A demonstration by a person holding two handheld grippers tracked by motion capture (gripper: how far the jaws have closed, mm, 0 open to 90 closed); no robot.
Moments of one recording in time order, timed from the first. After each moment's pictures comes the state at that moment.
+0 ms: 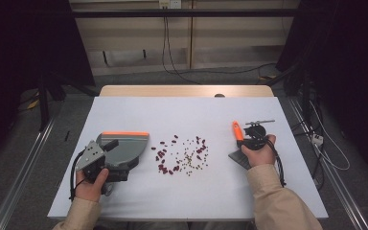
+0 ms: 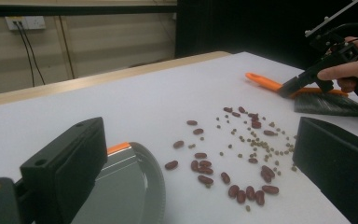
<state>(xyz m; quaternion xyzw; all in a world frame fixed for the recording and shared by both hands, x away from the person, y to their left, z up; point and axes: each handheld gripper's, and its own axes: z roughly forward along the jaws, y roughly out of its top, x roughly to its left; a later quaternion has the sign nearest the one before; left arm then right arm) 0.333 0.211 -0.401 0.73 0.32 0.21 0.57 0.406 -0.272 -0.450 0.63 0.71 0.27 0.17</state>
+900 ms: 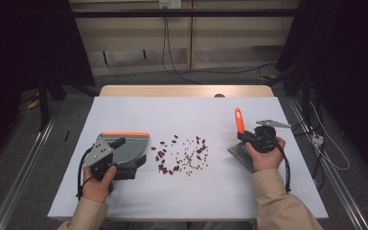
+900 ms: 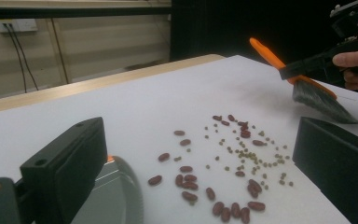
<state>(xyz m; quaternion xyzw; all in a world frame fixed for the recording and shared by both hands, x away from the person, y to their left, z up) 0.335 0.185 -0.391 0.73 0.31 0.20 0.58 0.378 -0.279 -0.420 0.58 0.66 0.42 0.21</state>
